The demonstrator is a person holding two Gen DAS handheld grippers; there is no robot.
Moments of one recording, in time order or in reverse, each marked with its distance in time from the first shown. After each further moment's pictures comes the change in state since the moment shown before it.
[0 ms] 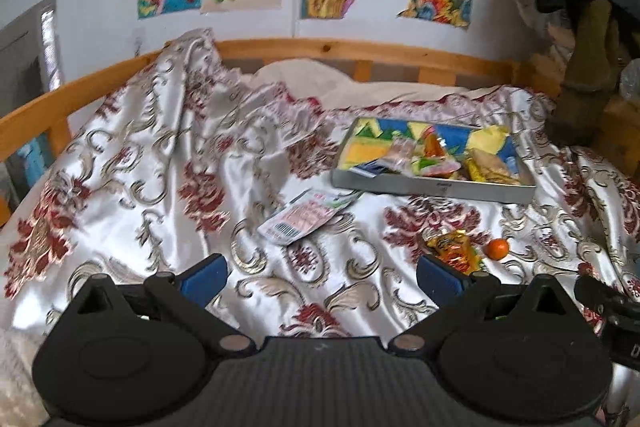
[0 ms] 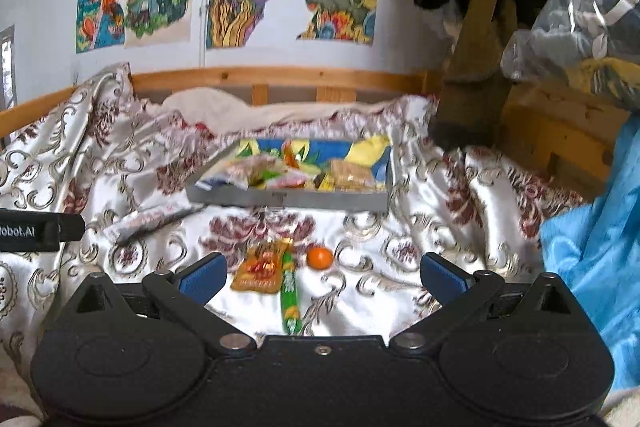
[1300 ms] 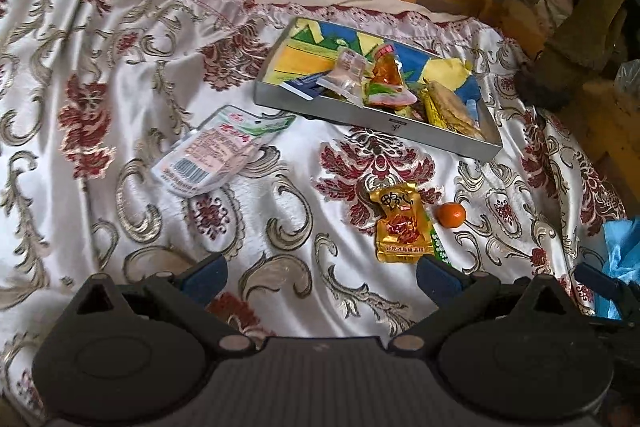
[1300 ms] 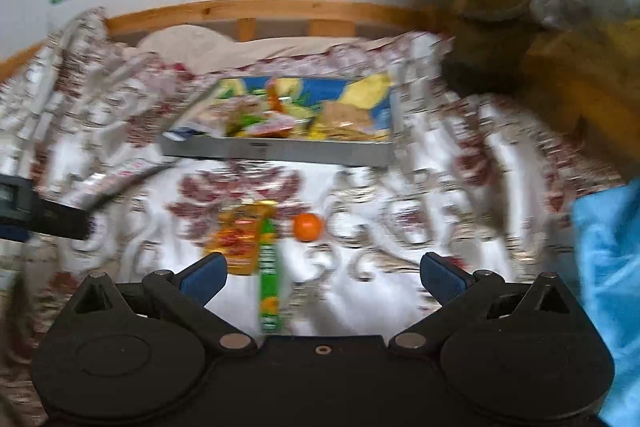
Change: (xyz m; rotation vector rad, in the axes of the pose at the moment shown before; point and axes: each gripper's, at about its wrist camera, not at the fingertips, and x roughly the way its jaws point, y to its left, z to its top) left arm 0.110 -0.001 0.031 -0.068 0.355 -0.305; right arm 0.082 -0.015 0.024 -0.019 0.207 0.061
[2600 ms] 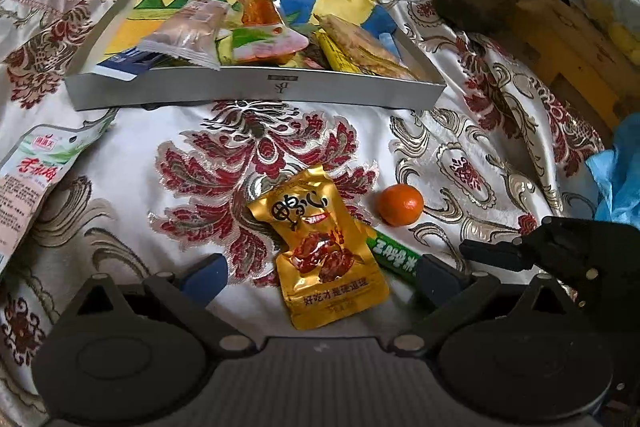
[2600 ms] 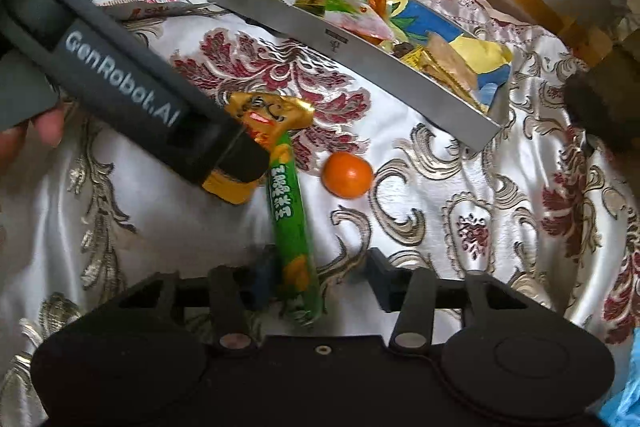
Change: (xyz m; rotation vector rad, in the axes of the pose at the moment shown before) left arm 0.130 -0.049 0.017 0.254 0.087 -0.245; right arm 0.113 0.024 -0.009 -0.490 0.231 -0.037
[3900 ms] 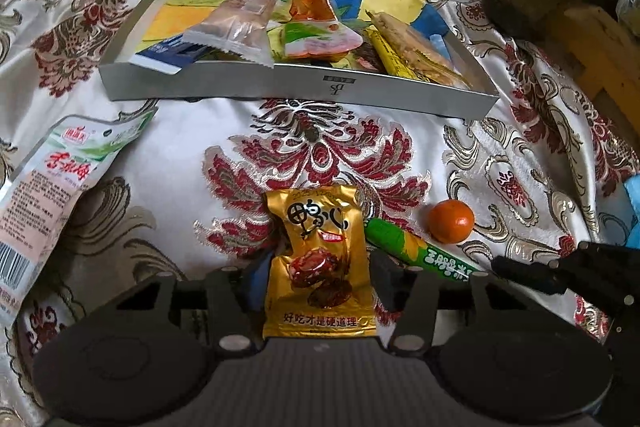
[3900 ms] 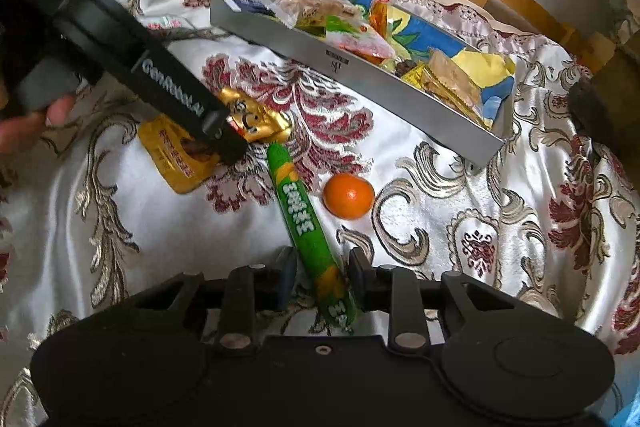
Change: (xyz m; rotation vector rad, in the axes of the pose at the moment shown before) left arm 0.009 0.016 0.014 -0.066 0.036 0.092; right arm -0.002 -0.005 0.003 0.028 -0.073 0.051
